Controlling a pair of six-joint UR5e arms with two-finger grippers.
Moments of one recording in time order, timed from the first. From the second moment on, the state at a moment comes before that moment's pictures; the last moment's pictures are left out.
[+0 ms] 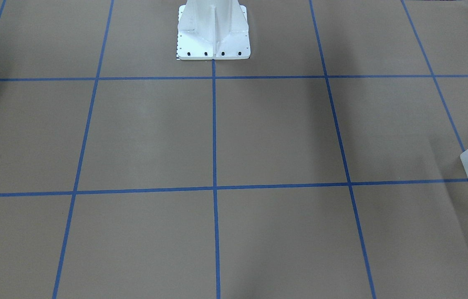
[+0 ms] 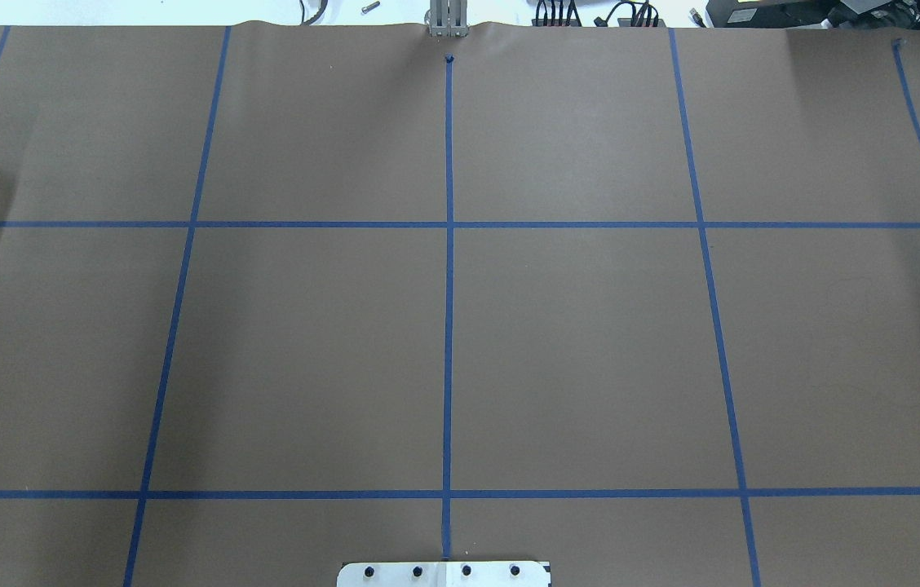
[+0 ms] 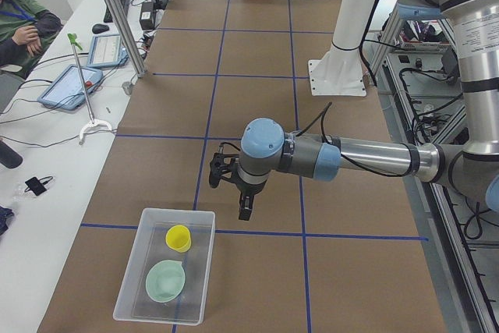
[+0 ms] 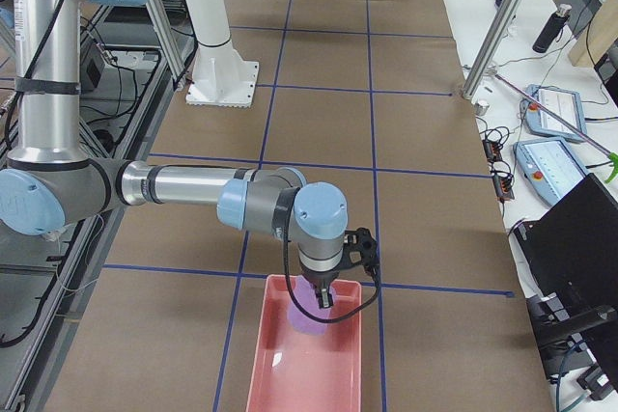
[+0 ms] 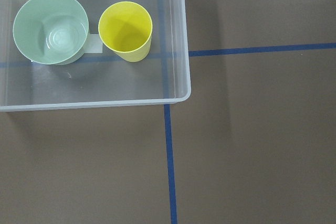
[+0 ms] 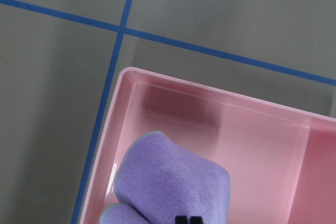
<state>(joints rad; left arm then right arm) -1.60 -1.30 -1.94 -1.68 -2.38 -0.06 1.77 -1.68 1.67 -1.68 2.26 -0.44</state>
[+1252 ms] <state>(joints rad) -1.60 -1.22 -1.91 -1.68 -2.37 -0.06 1.61 -1.70 1.97 -1.76 2.32 0.05</state>
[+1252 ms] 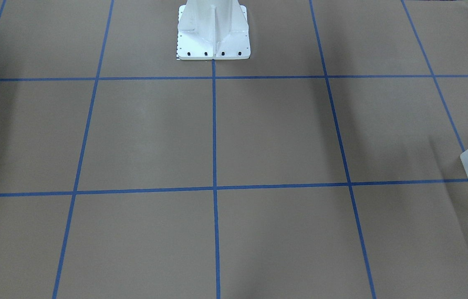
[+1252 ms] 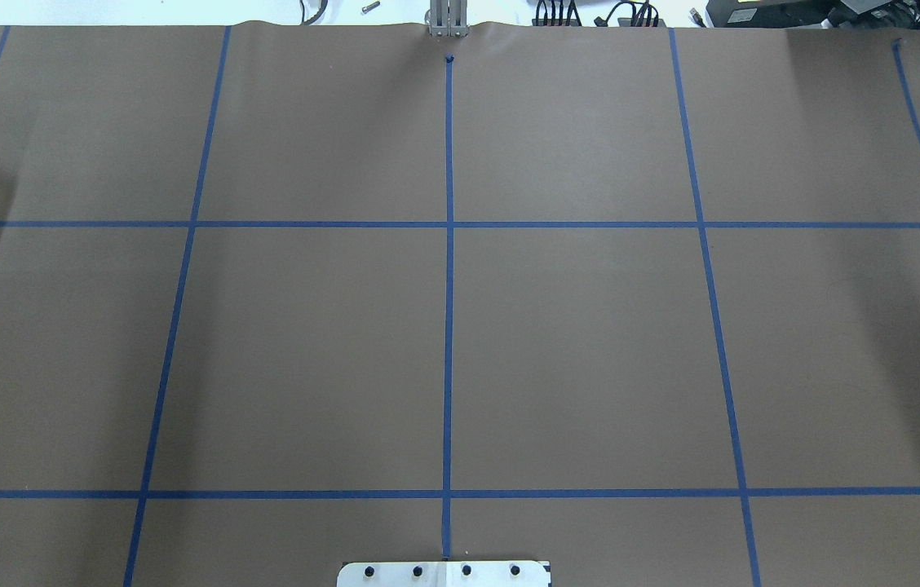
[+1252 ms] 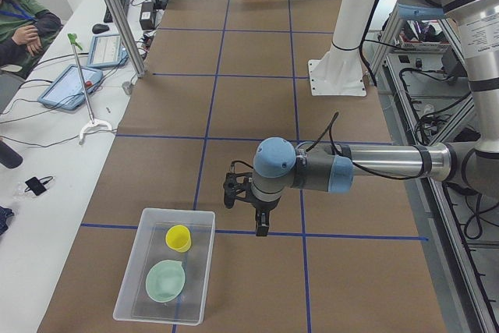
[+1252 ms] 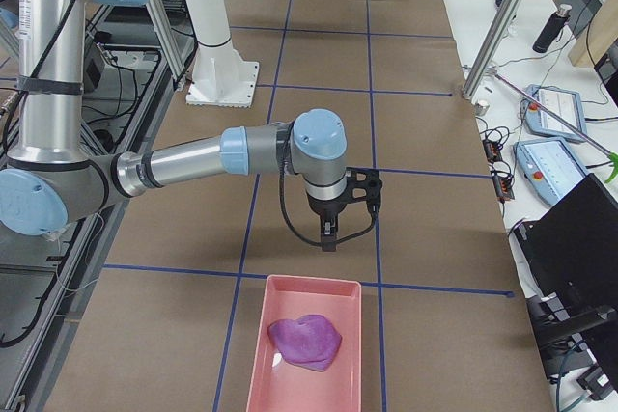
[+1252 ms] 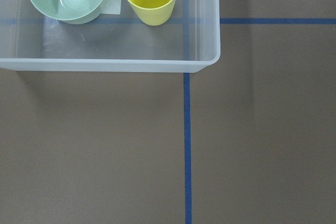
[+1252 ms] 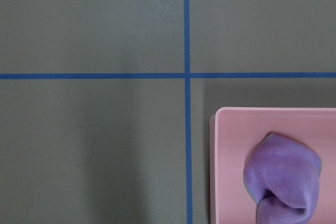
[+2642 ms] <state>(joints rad) -1.61 -1.21 -1.91 -1.63 -2.35 -0.06 1.51 -1.79 1.85 -1.48 2.31 0.08</state>
